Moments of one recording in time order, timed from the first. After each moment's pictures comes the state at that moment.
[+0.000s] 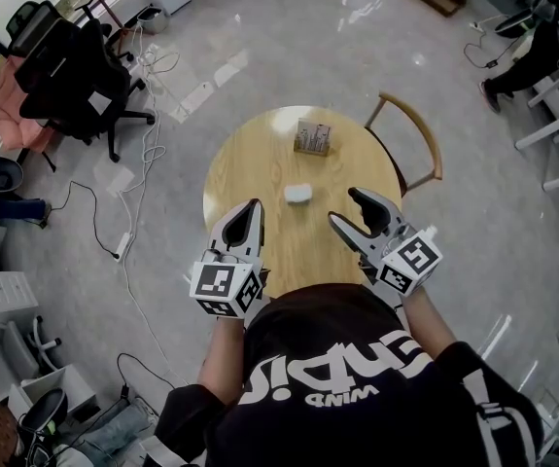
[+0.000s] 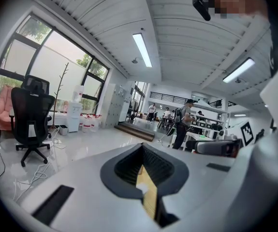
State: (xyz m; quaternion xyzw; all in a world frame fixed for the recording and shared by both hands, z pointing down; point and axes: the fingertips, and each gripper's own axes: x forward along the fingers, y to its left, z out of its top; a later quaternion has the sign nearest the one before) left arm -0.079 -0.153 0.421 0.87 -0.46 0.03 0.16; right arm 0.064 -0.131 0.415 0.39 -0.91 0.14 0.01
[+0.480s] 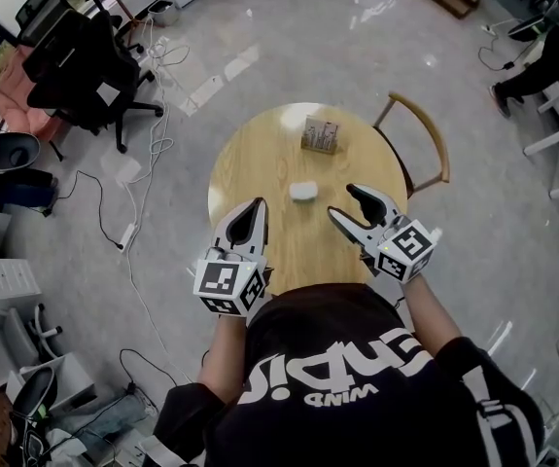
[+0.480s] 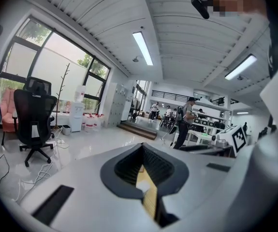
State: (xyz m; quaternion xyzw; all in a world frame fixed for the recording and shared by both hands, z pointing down) left arm -0.078 -0.149 0.427 0.87 -0.47 0.04 0.16; right arm 0.061 -0.145 0.458 0.36 -0.92 0.15 0.05
